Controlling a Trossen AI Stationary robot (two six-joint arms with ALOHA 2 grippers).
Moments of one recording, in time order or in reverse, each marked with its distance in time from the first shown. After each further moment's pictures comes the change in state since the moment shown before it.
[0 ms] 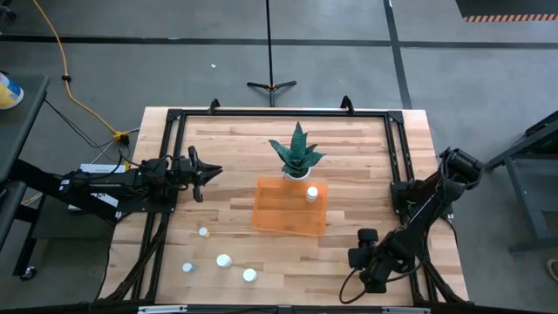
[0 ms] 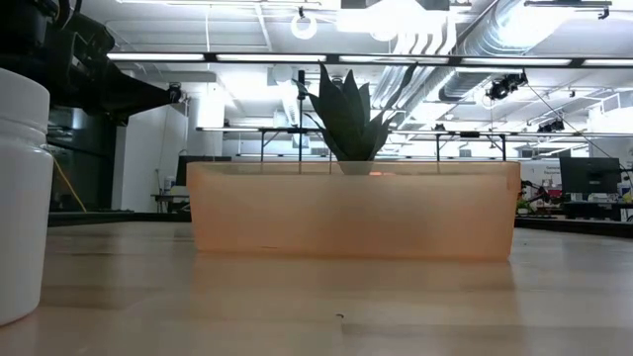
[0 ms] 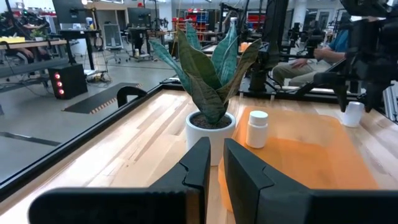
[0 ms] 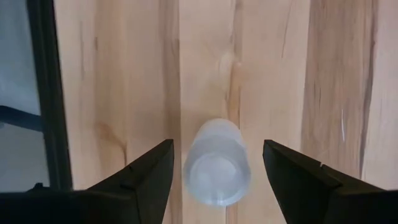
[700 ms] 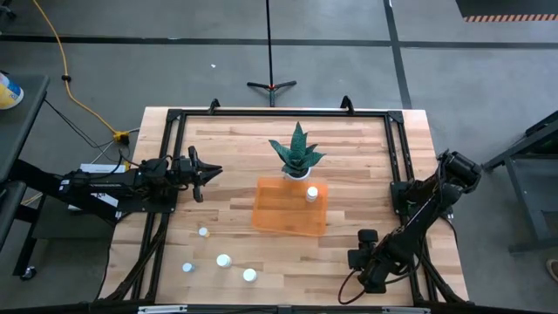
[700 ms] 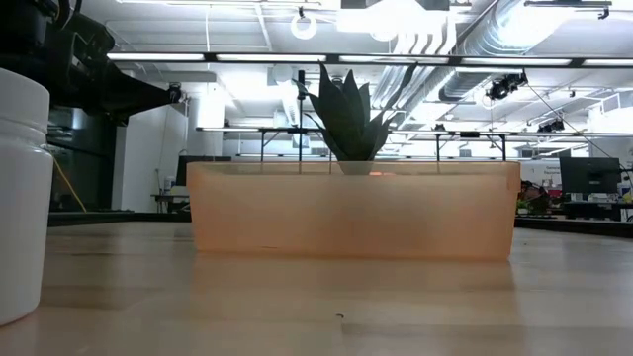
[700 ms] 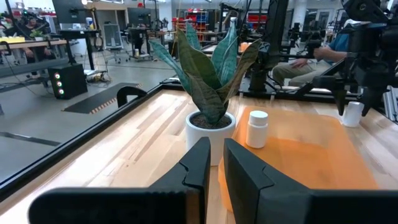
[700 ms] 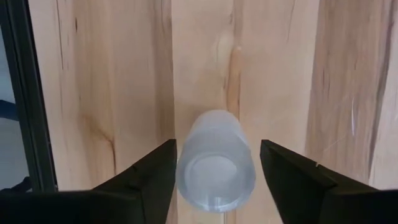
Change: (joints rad) left arm 0.000 0.000 0.000 0.000 0.000 0.000; right arm -0.001 0.038 0.000 -0.008 -0.026 0.000
